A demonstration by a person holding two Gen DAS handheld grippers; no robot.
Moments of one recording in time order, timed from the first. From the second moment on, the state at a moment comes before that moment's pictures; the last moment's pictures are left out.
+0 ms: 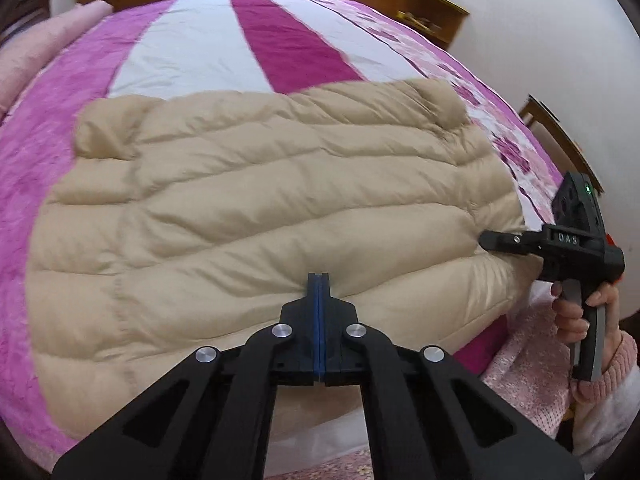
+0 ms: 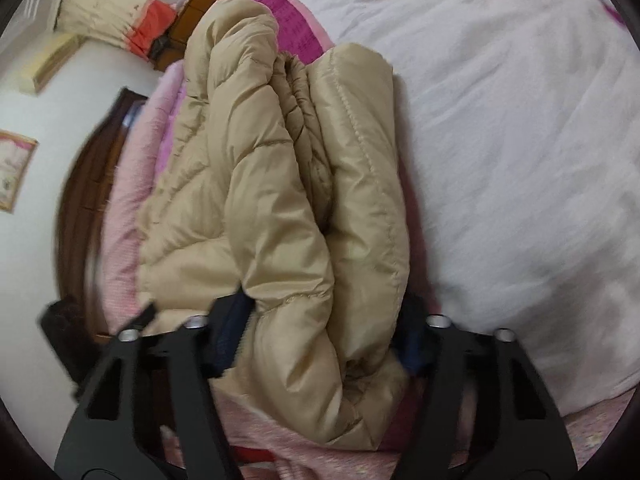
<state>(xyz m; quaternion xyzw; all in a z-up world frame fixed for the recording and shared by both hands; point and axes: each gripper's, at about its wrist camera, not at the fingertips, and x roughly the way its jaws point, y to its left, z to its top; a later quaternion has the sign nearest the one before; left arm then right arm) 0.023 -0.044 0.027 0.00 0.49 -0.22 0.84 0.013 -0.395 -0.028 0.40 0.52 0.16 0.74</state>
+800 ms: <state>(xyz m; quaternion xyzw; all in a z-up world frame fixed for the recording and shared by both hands) 0.029 -0.055 -0.010 0.02 0.54 -0.20 0.81 0.014 -0.290 0.117 0.20 0.47 0.26 0.82</state>
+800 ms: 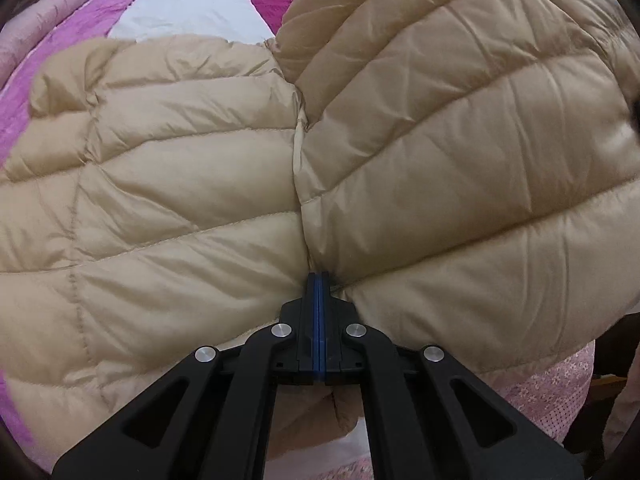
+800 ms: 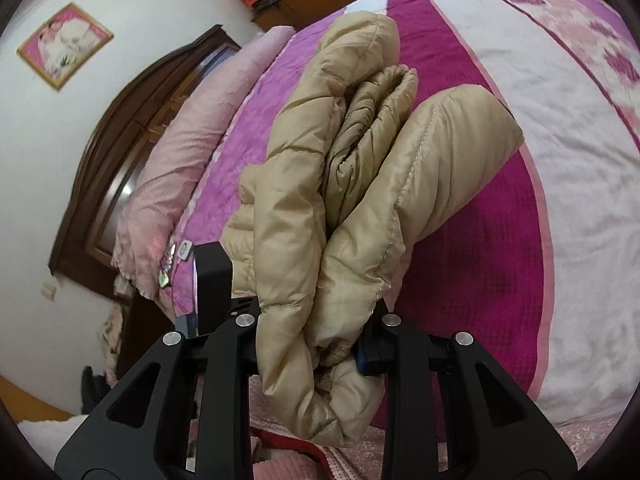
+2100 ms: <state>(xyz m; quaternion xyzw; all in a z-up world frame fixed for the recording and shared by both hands) 0.018 0.195 0.023 -0.06 0.53 0.02 0.85 0.038 0.015 0.036 -0.05 0.56 0.36 0.74</state>
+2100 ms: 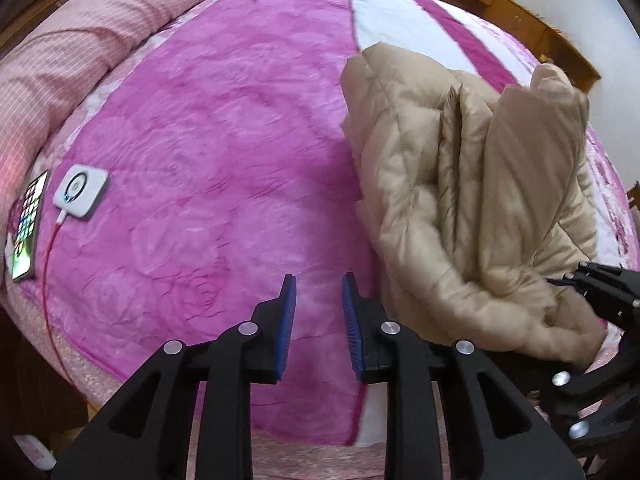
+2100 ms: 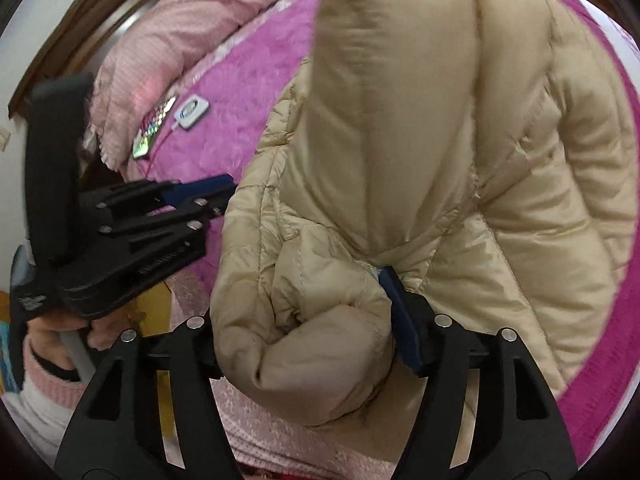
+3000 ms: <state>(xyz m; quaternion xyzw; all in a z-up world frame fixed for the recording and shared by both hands) 0.053 0.094 0.069 -0.03 0.49 -0.07 0.87 0.056 -0.182 0.069 0.11 0.50 0.22 0.83</state>
